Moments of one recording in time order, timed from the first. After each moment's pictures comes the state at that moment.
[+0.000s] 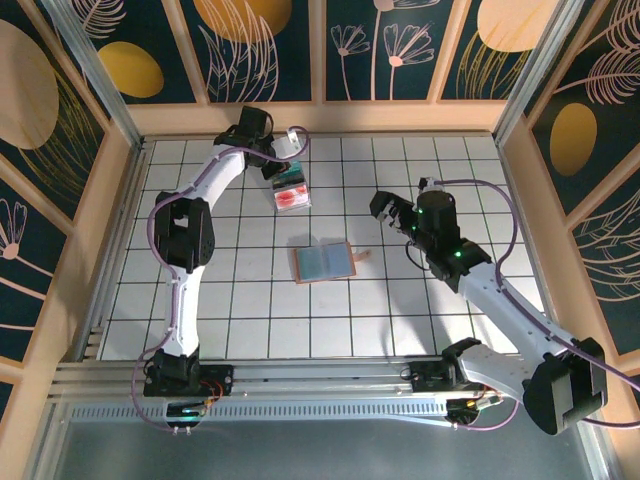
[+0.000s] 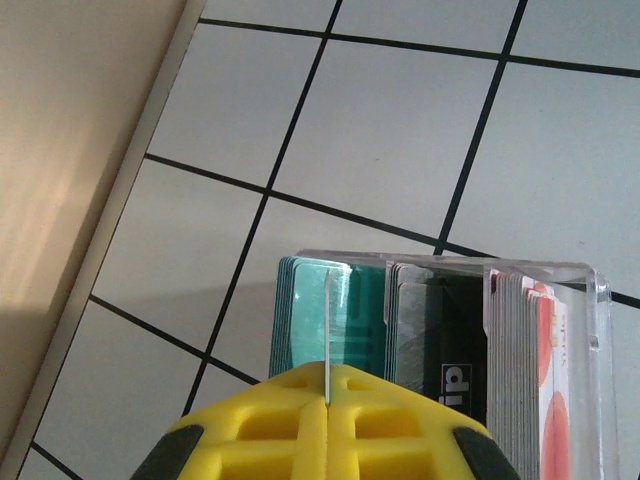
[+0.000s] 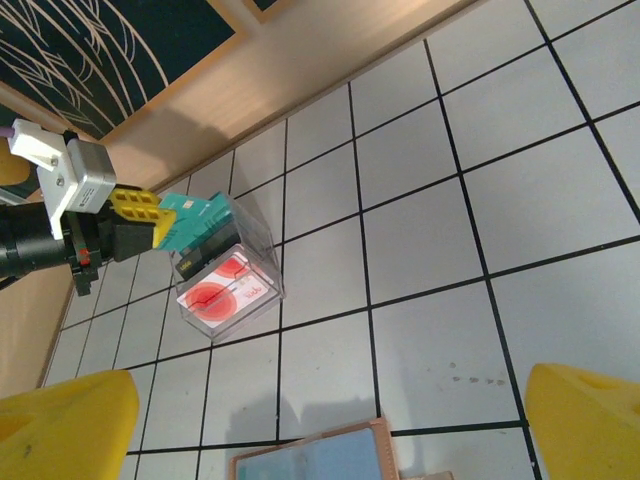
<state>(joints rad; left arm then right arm) -0.27 2.31 2.06 -0.65 0.34 0.89 0.46 1.06 0.77 -0.16 0.07 0.71</state>
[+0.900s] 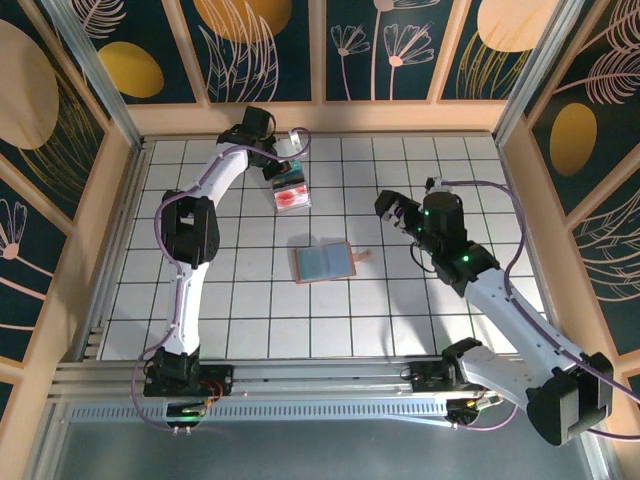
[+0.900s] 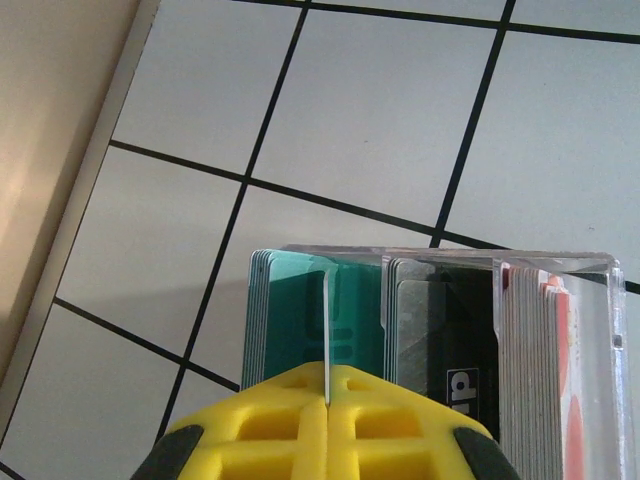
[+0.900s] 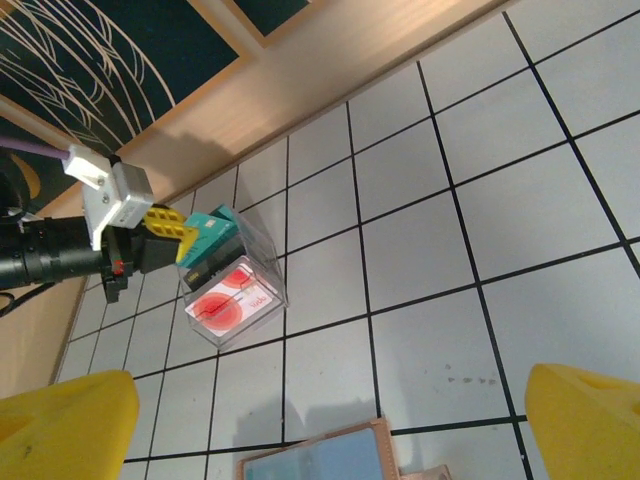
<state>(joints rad) -0.27 2.39 2.17 -0.74 0.35 0.92 0.46 0.99 0.79 -0.22 0.09 0.71</state>
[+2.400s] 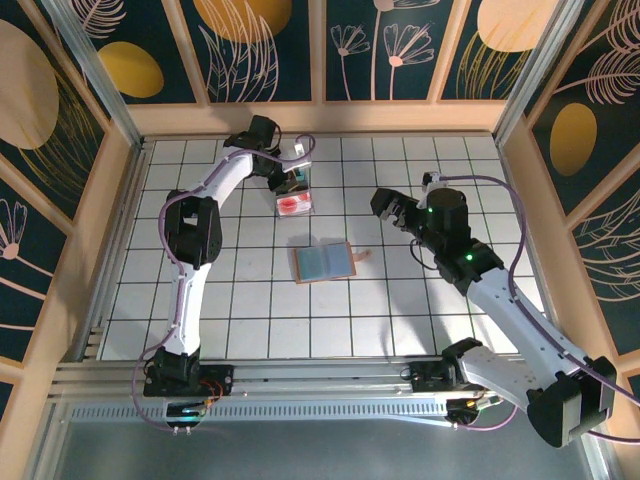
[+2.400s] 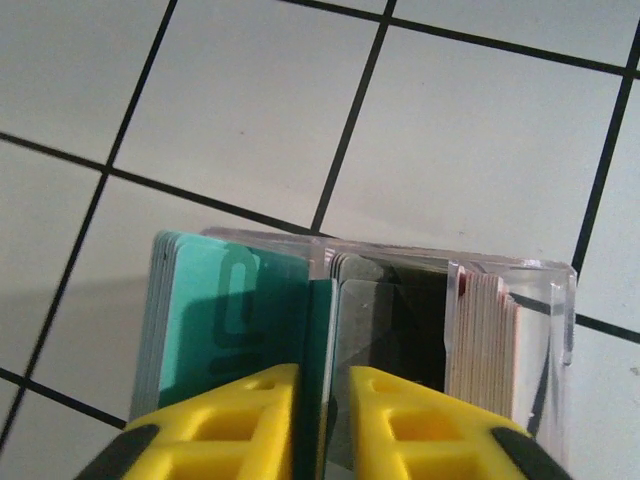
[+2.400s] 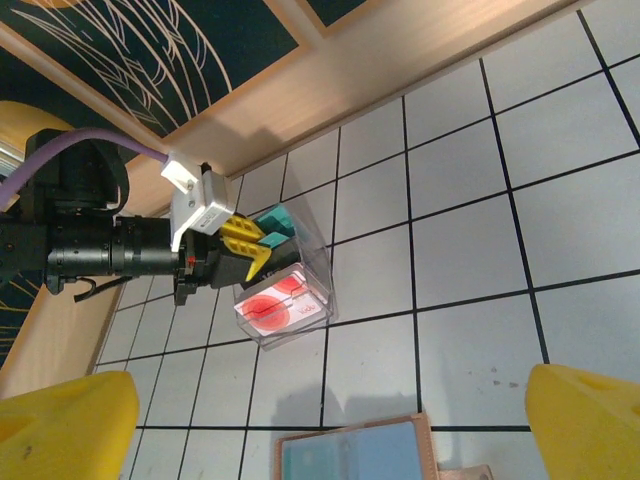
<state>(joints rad) -0.30 2.39 2.12 -0.82 0.41 0.84 0.46 0.98 0.83 -0.23 0.00 0.68</state>
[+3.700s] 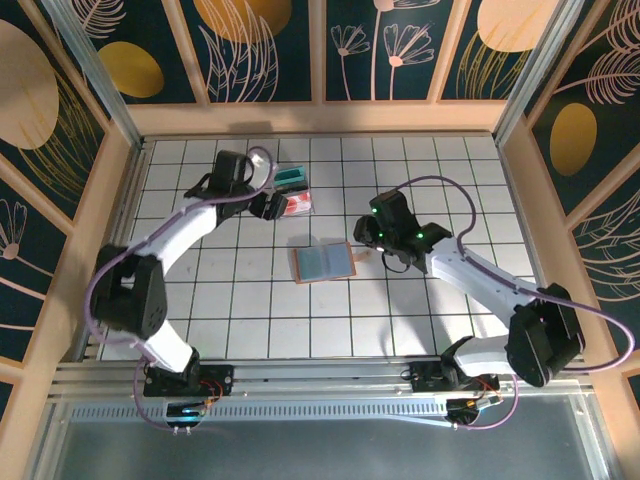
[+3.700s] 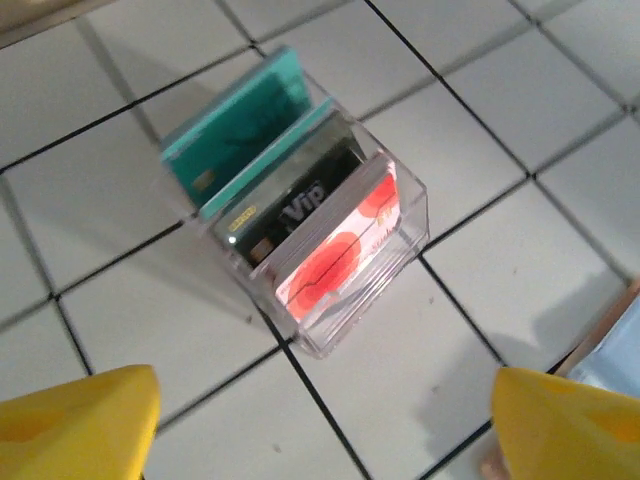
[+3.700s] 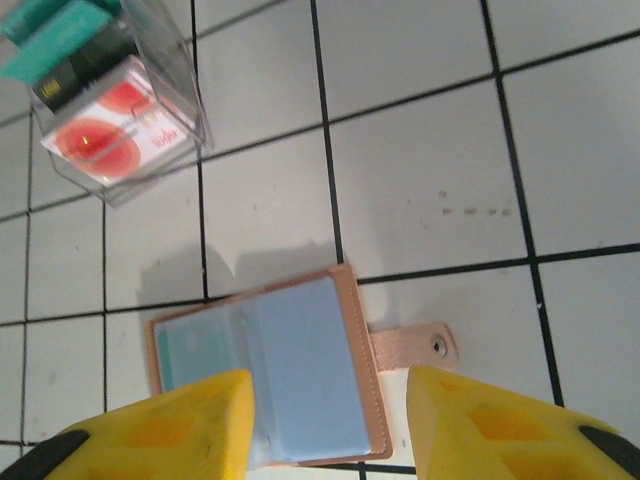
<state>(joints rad) -0.33 1.58 1.14 -0.29 0.19 0.07 0.64 1.34 0.93 -0.43 0.10 0.76</state>
